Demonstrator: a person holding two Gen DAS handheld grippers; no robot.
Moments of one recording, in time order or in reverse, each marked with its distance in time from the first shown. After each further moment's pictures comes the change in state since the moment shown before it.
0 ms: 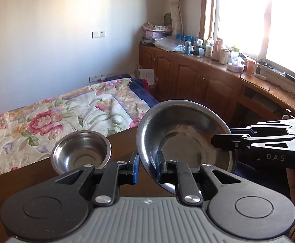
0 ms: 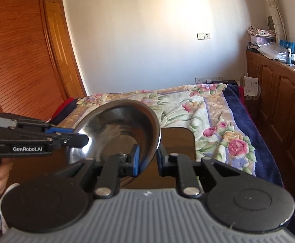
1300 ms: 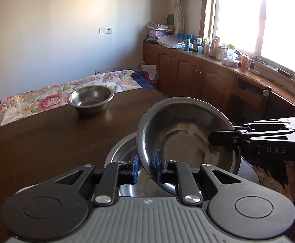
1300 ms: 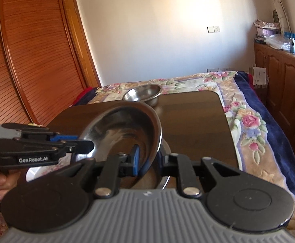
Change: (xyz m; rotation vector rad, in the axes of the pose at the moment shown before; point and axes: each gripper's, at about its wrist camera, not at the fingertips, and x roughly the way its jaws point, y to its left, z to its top) left arm -0.089 -0.026 -0.119 -0.043 -0.006 0.015; right arm -0.061 0.059 -0.085 0.010 0.021 0.054
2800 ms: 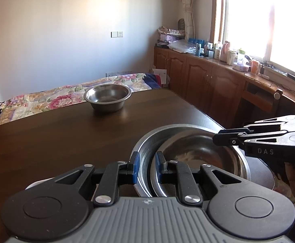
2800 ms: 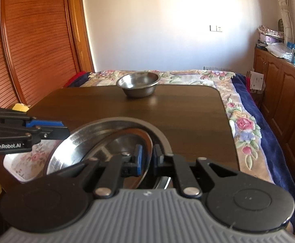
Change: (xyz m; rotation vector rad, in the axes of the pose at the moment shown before) left arm -0.005 0.019 -0.013 -0.026 -0.039 0.056; right arm 0.021 0.017 -0.004 -0.112 0.045 -0.073
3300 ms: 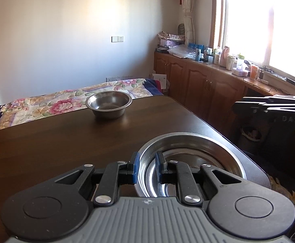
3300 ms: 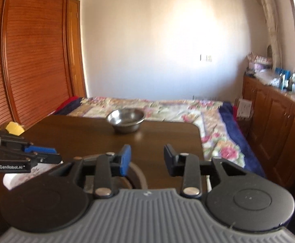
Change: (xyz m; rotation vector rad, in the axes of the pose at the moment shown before) left arm -0.010 0.004 0.006 -0.006 -0.025 -0.002; right arm -0.035 -0.014 0.022 -0.041 -0.171 -0.064
